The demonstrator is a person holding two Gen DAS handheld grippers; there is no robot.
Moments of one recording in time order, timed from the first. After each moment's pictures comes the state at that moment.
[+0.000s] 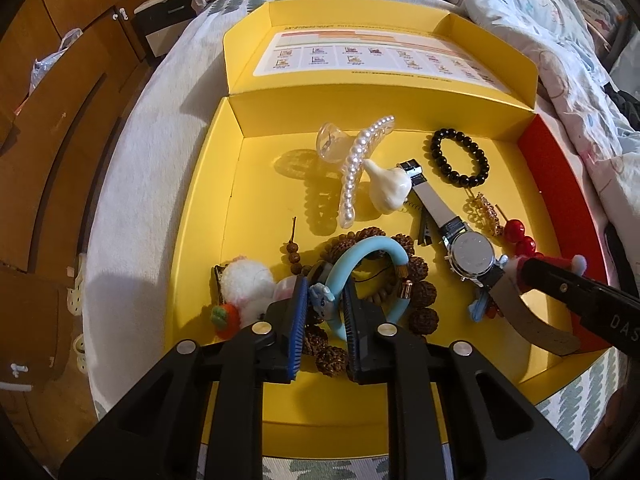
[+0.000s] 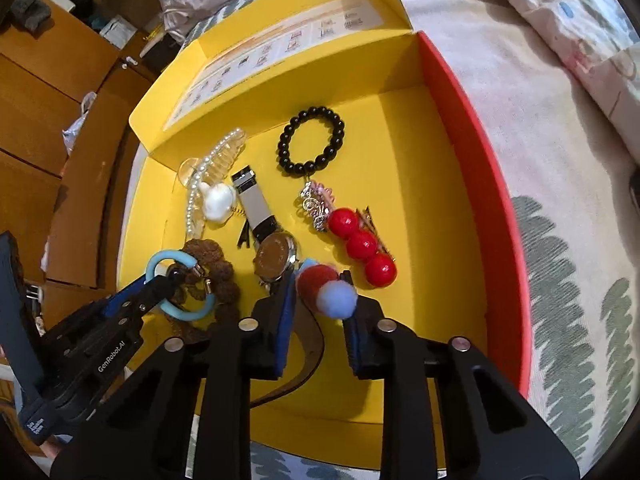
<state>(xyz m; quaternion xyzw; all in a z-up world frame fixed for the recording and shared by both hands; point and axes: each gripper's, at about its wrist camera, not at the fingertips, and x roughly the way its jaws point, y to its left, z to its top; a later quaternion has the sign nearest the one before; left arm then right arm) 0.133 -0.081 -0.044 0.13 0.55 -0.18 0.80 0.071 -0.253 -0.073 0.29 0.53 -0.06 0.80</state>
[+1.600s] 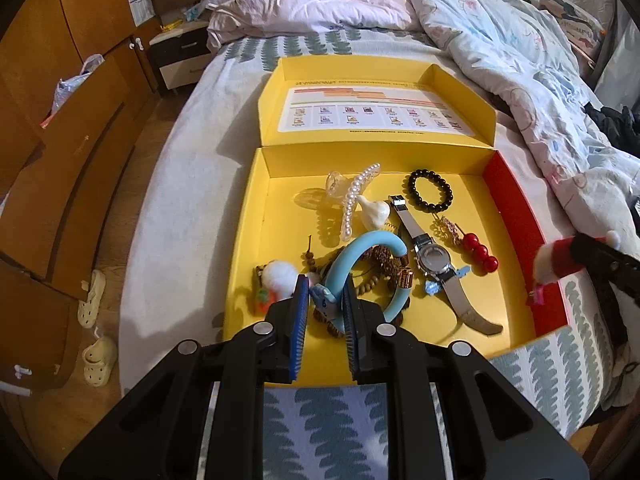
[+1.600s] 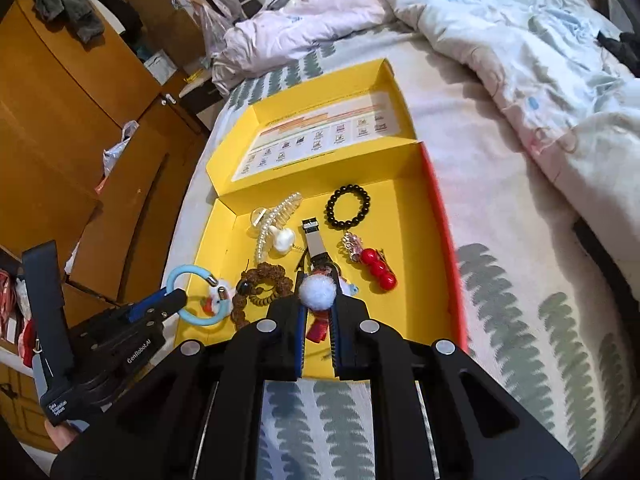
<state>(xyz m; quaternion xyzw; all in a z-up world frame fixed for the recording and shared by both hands) 0.093 -0.054 0.025 0.12 0.50 -0.19 0.84 0.007 -0.235 0.037 0.24 0.43 -0.06 0.87</state>
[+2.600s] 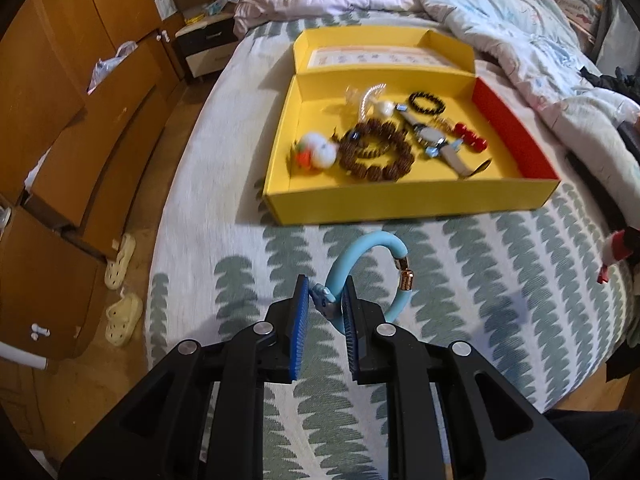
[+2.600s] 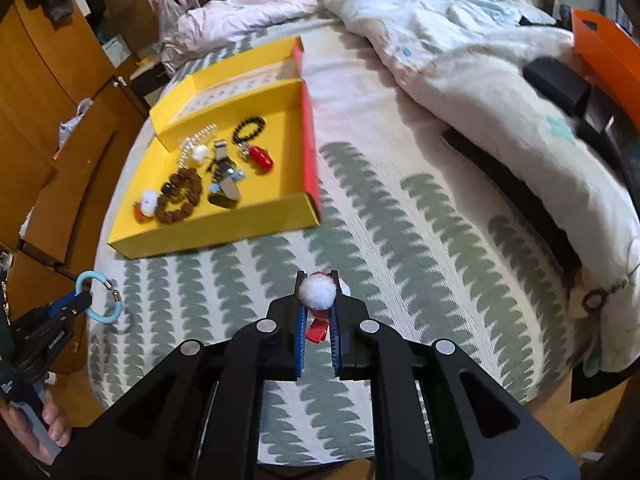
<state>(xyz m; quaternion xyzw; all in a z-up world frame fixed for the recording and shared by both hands) -0.036 0.005 0.003 0.15 0.50 -0.15 0.84 -0.160 -0.238 0.008 0.20 0.46 -0.15 0.85</state>
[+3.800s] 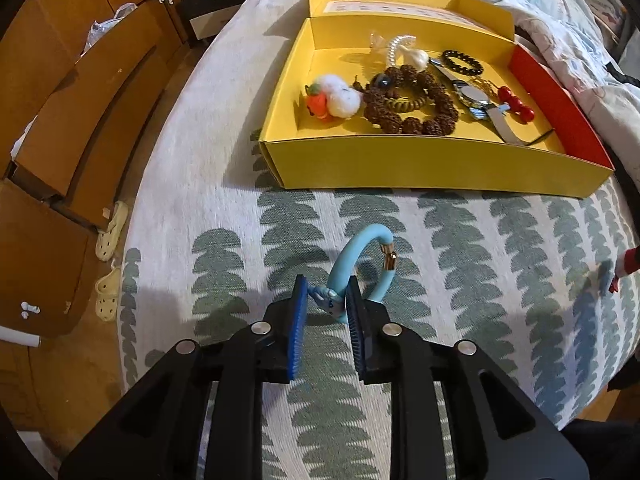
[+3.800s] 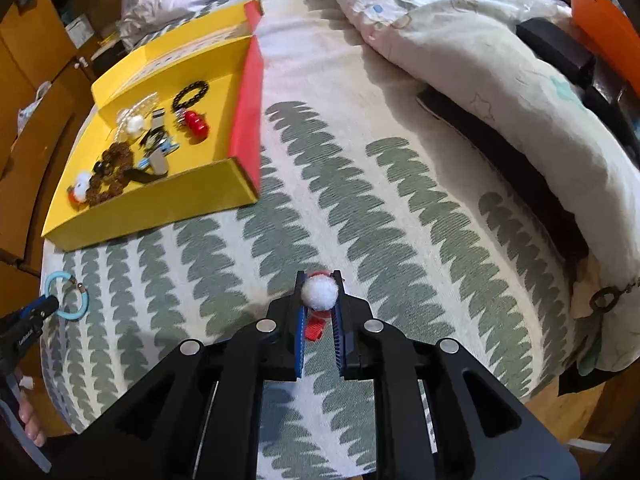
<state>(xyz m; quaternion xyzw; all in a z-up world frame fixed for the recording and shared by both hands) -0.006 0.011 -0.055 0.13 0.55 -0.13 0.81 -0.138 -0.266 -0.049 0.18 0.50 -0.20 0.82</state>
